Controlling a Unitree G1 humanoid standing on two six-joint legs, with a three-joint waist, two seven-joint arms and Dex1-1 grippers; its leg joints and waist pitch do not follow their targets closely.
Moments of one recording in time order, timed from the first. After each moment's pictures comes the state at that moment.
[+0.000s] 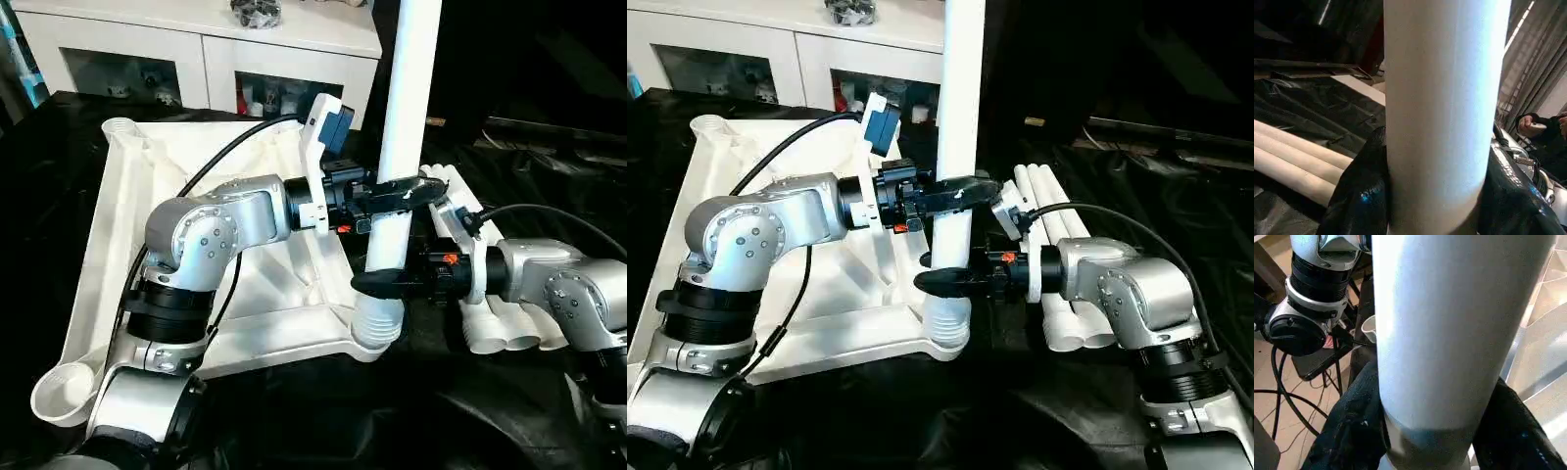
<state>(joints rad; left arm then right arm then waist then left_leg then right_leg) -0.79 0.13 -0.05 0.01 -0.74 0.98 -0.70 -0.51 -0.55 0.13 -0.01 0.64 0.85 1.18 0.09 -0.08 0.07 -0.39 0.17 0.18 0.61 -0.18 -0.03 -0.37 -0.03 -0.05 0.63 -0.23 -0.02</state>
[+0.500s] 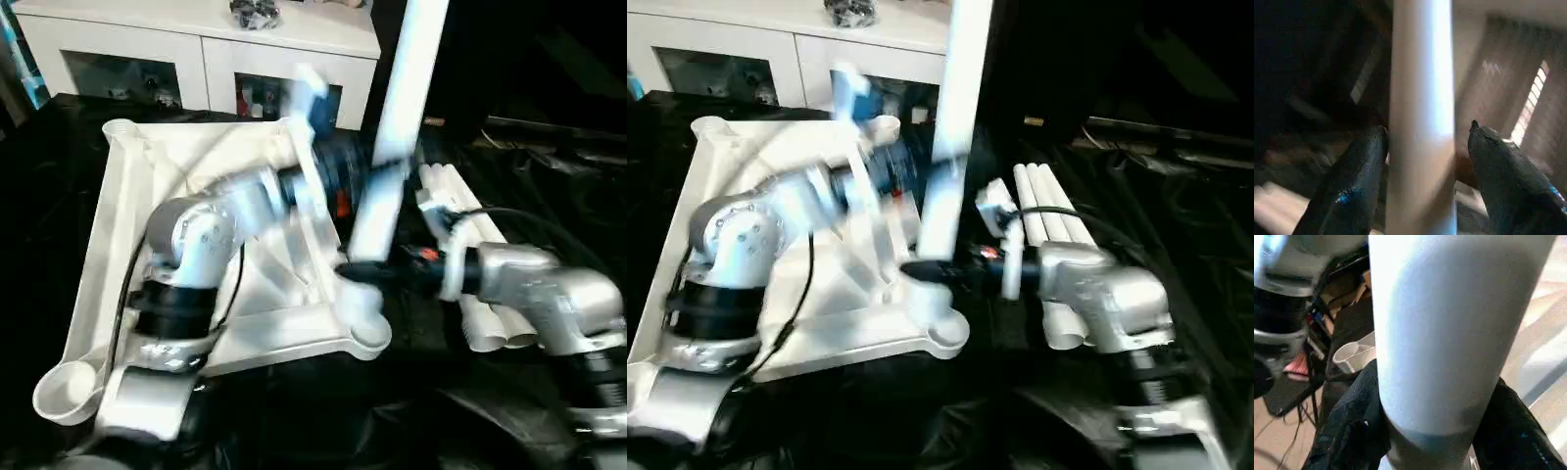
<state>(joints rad) -0.83 0.04 0.11 0.08 -0.70 0.67 -0.60 -0.49 -0.37 0.09 0.06 0.61 0.75 0.99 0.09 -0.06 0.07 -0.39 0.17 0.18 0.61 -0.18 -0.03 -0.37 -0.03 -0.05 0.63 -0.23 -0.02</state>
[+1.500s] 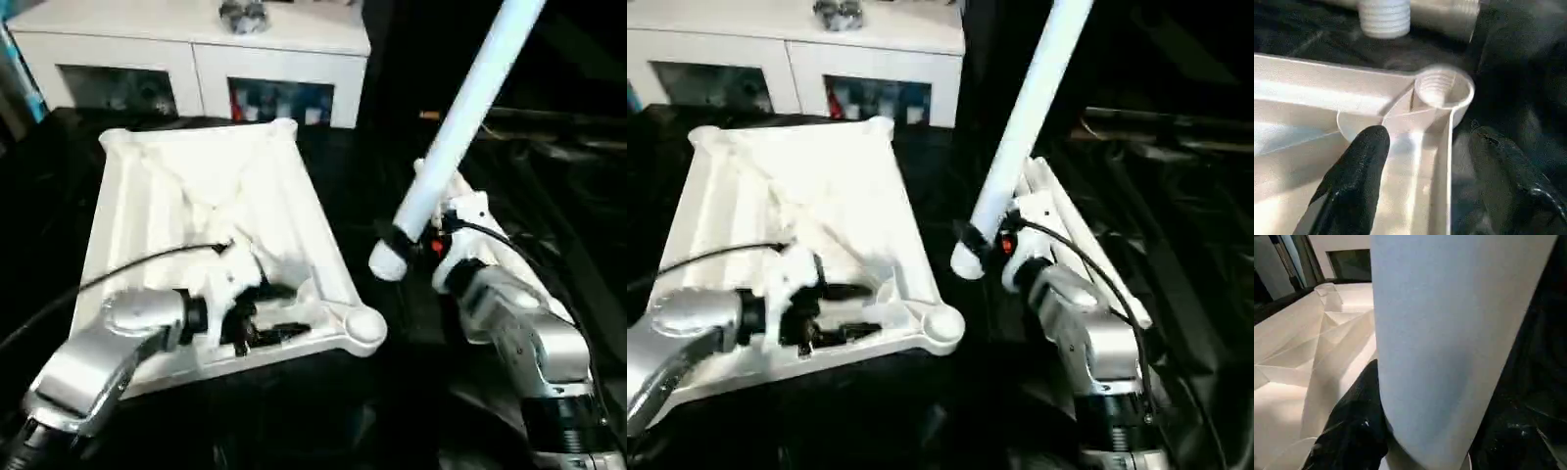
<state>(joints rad) -0.24 0.63 -0.29 -0.25 -0.30 0.57 -0.89 -0.32 -0.22 -0.03 0.00 0.36 0.50 0.45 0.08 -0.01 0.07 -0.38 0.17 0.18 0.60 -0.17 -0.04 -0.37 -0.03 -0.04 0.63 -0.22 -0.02</state>
